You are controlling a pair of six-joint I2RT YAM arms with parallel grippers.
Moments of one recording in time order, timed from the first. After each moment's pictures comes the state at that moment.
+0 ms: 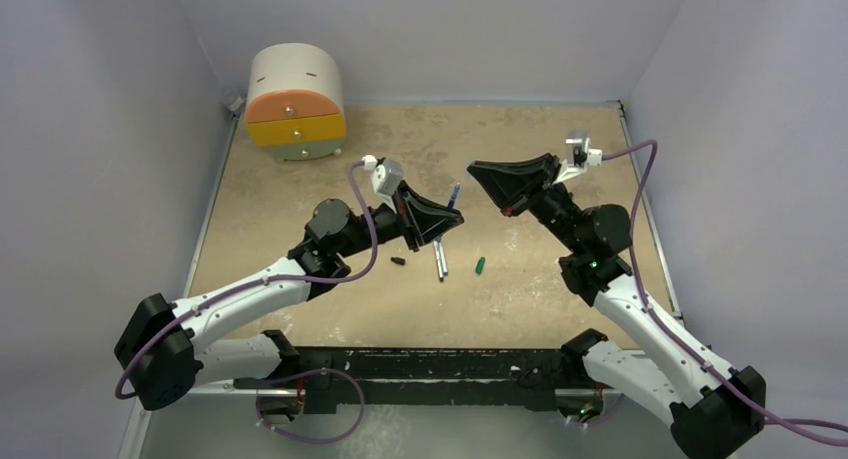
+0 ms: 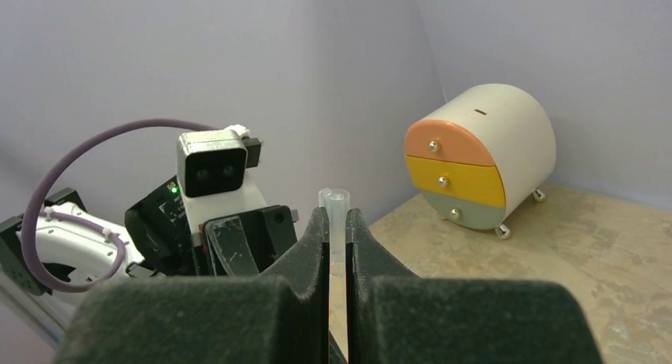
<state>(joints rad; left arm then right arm) -0.83 1.15 0.72 0.66 0.39 -0.51 0.50 0.88 0.70 0.67 -0.36 0.64</state>
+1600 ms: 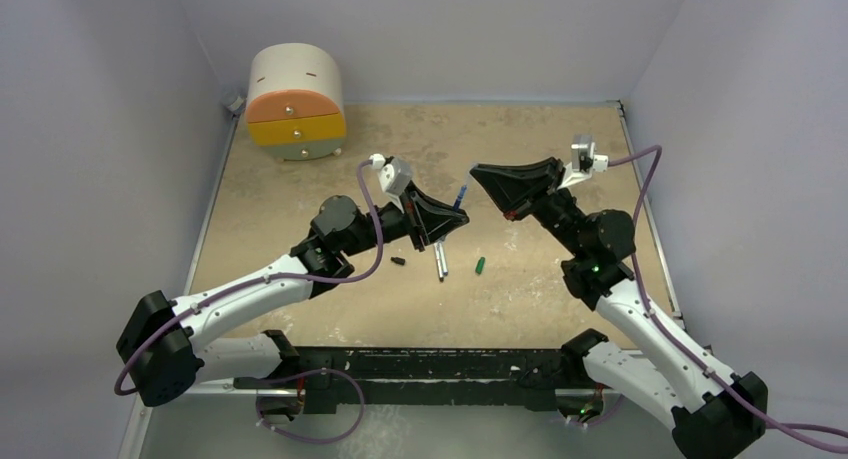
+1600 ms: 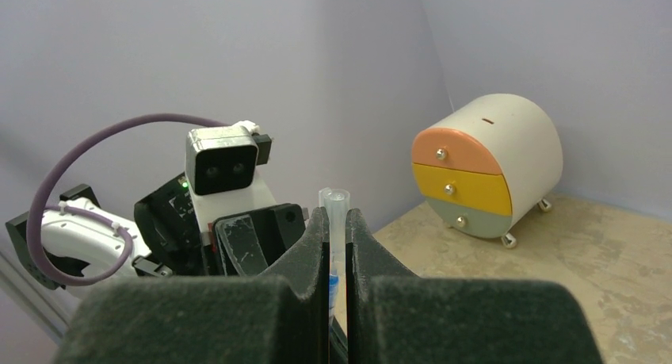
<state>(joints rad) -0.86 1.17 0.77 0.60 0.36 -0.46 0.50 0.85 0.67 0.69 -0.36 0.64</state>
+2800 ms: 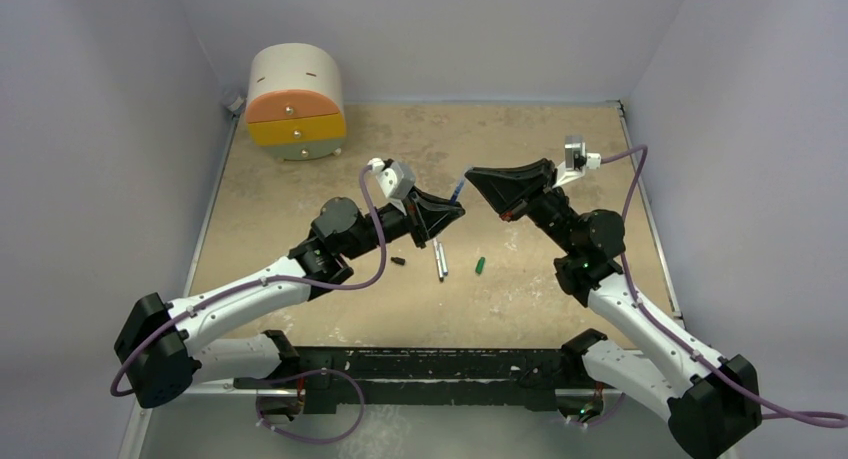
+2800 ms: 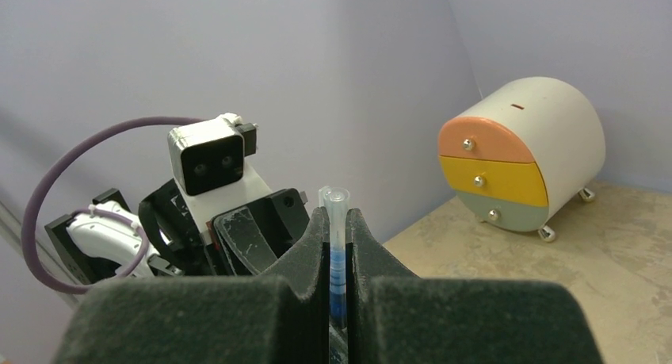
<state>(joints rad) -0.88 1.15 0.78 0.55 0.24 -0.31 0.50 0.92 0.62 0.84 -0.41 0.76</state>
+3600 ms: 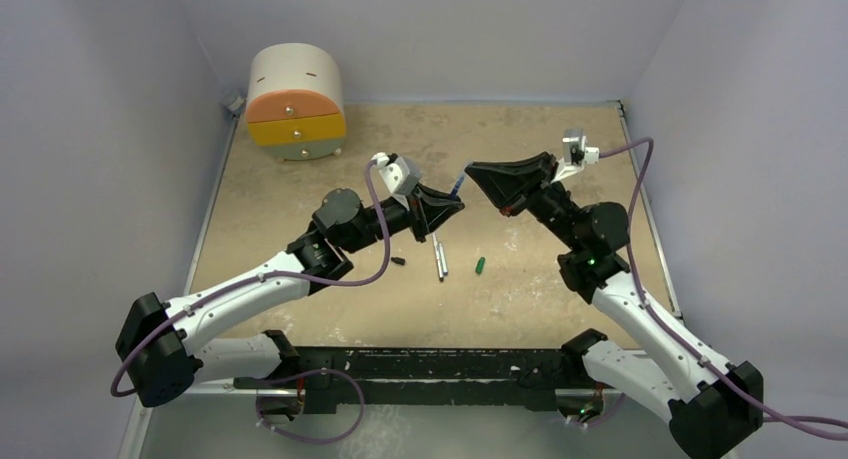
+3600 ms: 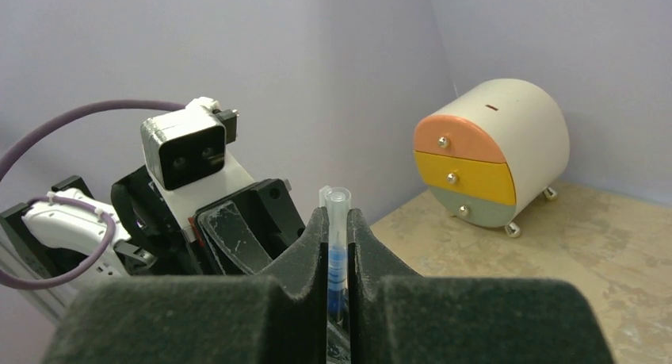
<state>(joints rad) -0.87 1.16 0.84 0.46 0.24 -0.23 0.50 0.91 0.68 0.72 -0.41 0.67</state>
